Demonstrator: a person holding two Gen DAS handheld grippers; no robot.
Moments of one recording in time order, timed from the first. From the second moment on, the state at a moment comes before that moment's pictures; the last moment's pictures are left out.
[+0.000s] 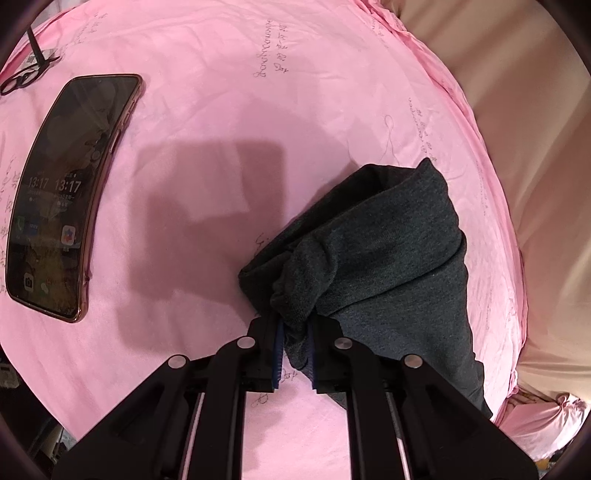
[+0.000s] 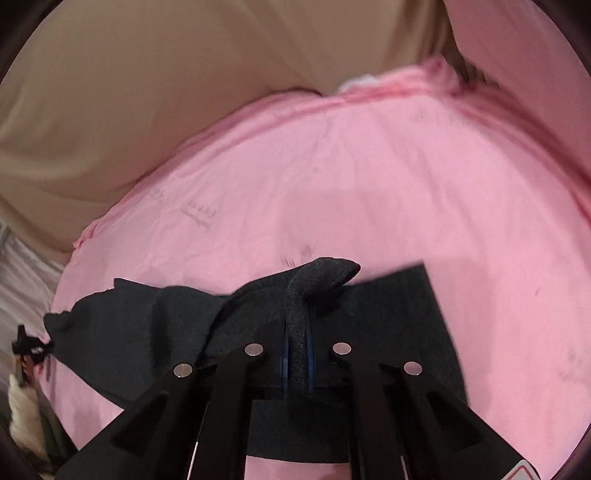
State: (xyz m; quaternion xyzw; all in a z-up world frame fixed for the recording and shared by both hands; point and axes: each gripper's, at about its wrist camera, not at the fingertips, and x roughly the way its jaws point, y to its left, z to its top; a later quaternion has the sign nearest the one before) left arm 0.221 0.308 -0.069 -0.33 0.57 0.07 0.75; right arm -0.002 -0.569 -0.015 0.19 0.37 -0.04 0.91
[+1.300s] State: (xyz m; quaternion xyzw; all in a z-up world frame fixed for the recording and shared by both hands) left arm 0.219 0.302 -0.071 -0.31 0.56 0.06 0.76; right arm -0.162 -0.579 -0.017 0.15 0.35 -0.13 0.91
